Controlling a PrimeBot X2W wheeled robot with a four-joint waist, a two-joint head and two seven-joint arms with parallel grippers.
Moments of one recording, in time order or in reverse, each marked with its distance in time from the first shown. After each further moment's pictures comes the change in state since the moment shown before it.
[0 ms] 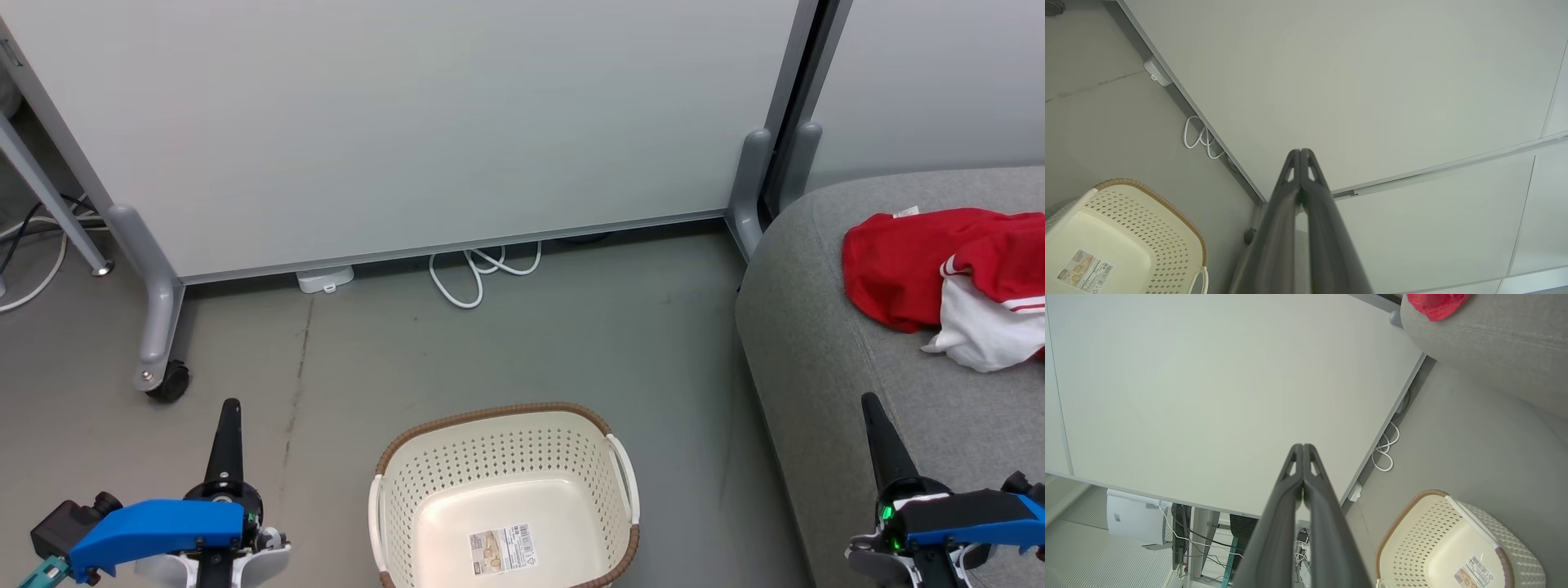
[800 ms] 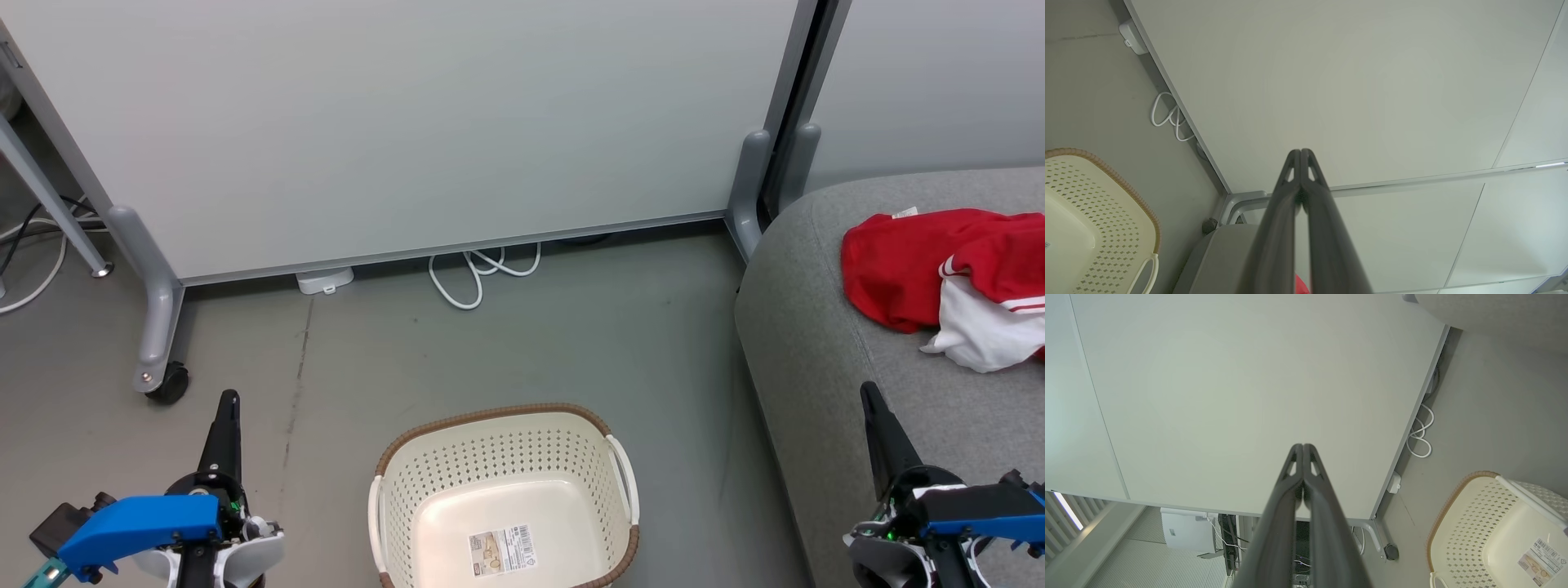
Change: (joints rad) left arm -0.014 0.000 0.015 -0.006 -0.198 -0.002 0.048; right arm -0.015 0.004 -0.008 -0.007 0.194 0.000 0.047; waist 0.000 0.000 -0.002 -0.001
